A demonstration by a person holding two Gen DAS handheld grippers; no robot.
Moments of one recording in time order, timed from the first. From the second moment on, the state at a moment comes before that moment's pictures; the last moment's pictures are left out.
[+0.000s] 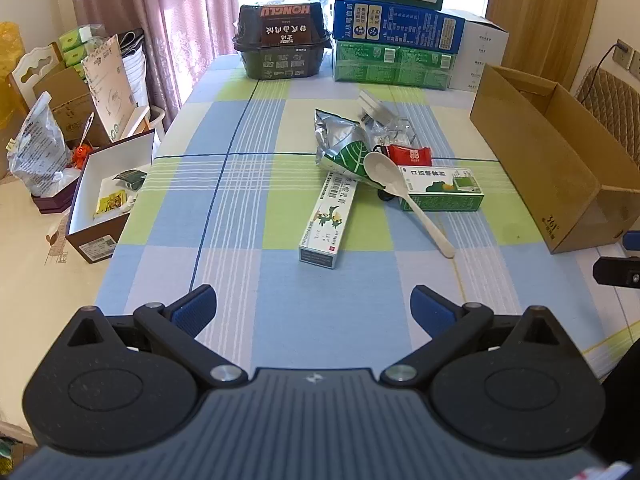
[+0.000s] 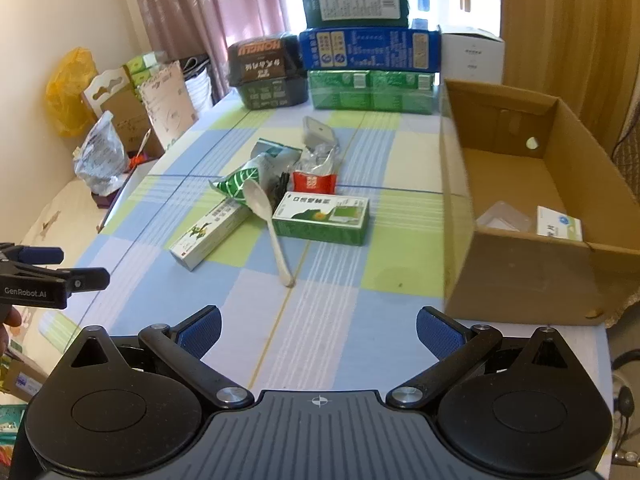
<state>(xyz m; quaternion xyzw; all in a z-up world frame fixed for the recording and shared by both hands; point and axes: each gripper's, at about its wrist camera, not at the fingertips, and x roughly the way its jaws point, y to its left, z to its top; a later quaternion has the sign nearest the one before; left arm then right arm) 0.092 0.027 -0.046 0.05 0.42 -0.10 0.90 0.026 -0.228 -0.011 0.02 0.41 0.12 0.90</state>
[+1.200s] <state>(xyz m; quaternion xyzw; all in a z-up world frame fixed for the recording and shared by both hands) 0.230 -0.006 -0.135 0.14 0.43 -0.23 0.86 0.186 -0.146 -0.124 -0.04 0.46 0.21 0.86</state>
